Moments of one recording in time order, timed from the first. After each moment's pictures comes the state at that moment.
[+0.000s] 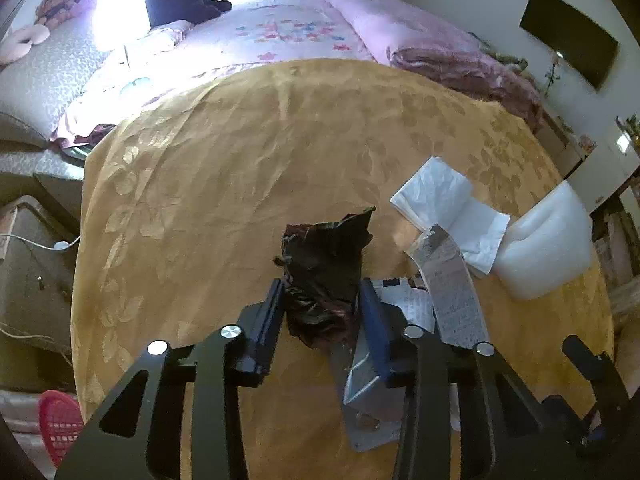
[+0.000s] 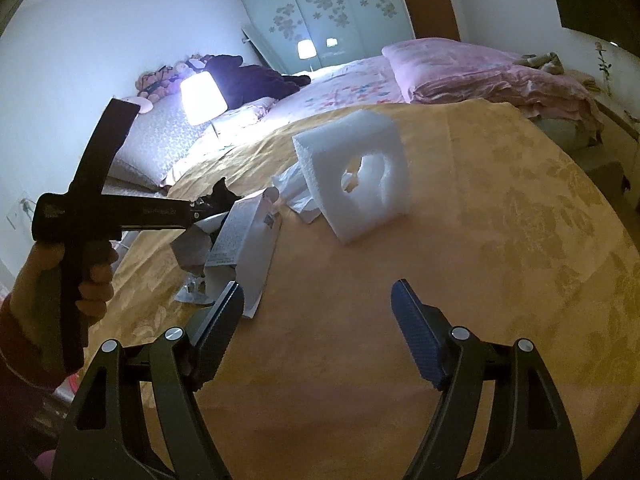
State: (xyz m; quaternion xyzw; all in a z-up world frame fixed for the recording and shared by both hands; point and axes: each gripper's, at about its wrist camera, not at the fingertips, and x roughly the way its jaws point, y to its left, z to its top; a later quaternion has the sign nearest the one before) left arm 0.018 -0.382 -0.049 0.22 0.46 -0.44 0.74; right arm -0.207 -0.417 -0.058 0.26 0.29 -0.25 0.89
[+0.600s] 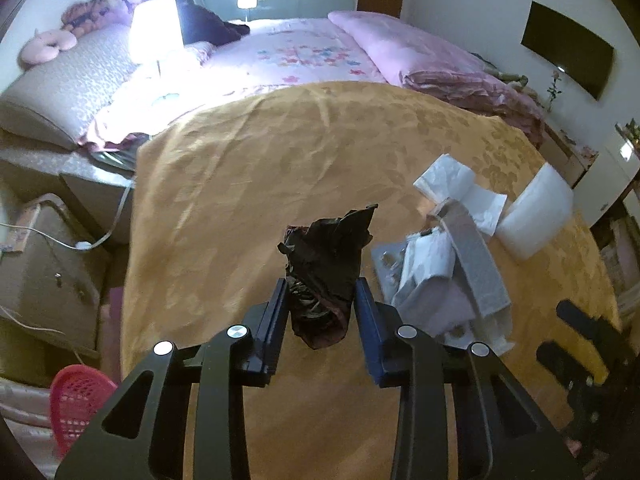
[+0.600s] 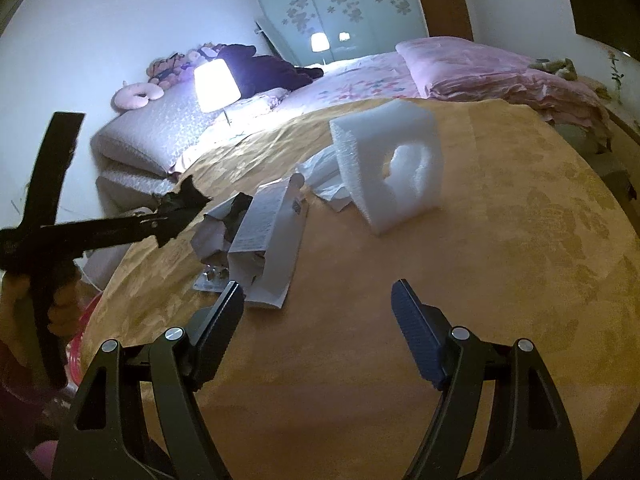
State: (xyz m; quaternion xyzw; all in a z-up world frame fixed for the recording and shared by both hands) left arm 0.007 -0.317 -0.032 0.21 0.41 -0.42 0.78; right arm -0.189 -0.399 -0.057 0.24 0.30 -0.23 0.89
